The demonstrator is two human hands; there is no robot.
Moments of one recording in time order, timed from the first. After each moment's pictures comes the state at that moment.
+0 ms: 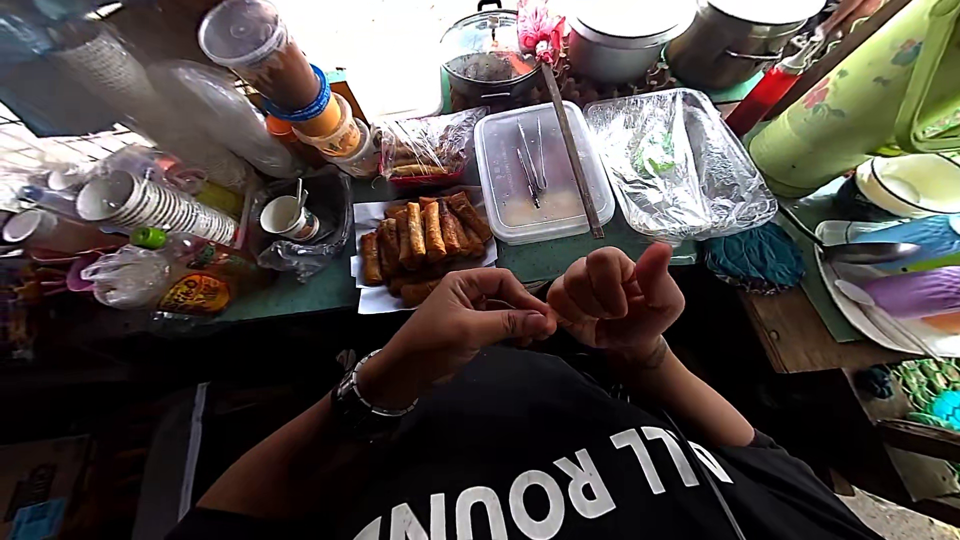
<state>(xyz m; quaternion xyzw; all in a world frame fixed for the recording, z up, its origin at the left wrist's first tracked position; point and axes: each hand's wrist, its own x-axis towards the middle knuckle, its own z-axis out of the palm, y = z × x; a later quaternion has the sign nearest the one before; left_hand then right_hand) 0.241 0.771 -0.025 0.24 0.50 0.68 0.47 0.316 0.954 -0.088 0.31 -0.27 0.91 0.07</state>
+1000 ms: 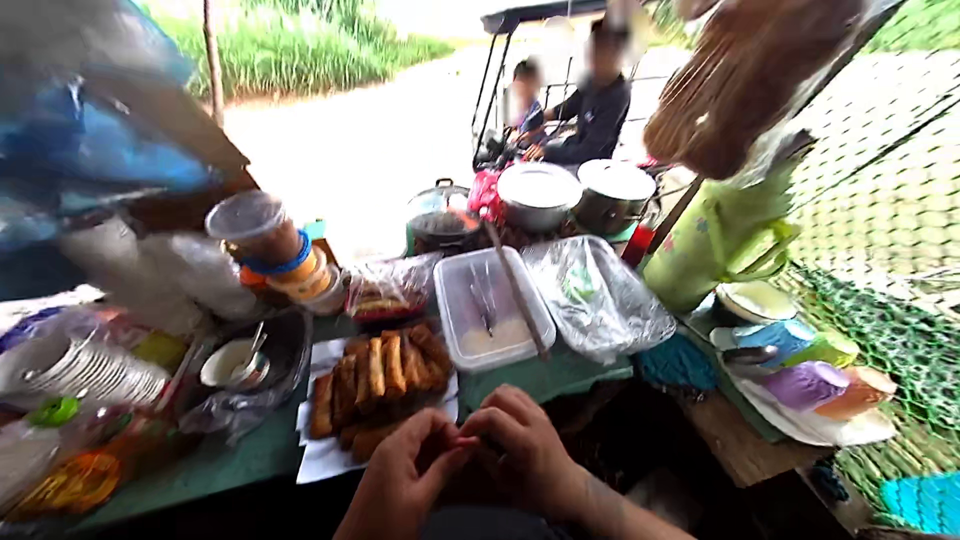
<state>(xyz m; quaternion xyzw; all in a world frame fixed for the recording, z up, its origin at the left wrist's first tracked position) 0.239 0.758 -0.038 0.36 0.74 0.54 0.19 0.311 0.938 -0.076 0.14 -0.84 0.35 0.38</state>
